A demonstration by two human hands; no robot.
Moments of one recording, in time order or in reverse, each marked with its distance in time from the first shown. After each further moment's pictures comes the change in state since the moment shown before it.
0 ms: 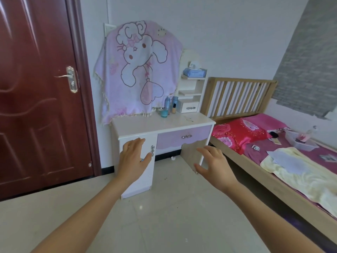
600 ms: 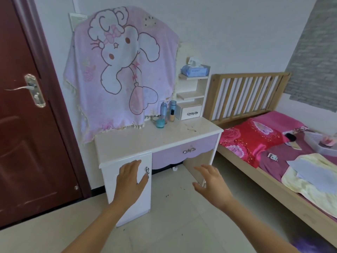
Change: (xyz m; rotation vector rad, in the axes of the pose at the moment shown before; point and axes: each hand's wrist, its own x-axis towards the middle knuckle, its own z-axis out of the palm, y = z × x) left_hand 0.181 -0.068 0.144 -0.034 -0.110 -0.128; right_hand 0.197 0.126 0.114 0.139 -0.148 0.100
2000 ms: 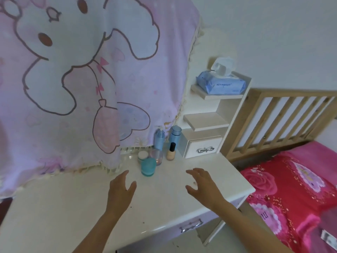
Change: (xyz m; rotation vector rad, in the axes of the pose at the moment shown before) left_hand 0.449 -0.089 0.219 -0.162 0.059 -0.403; right_hand 0.508 0.193 0.078 -0.020 -0.182 -0.078
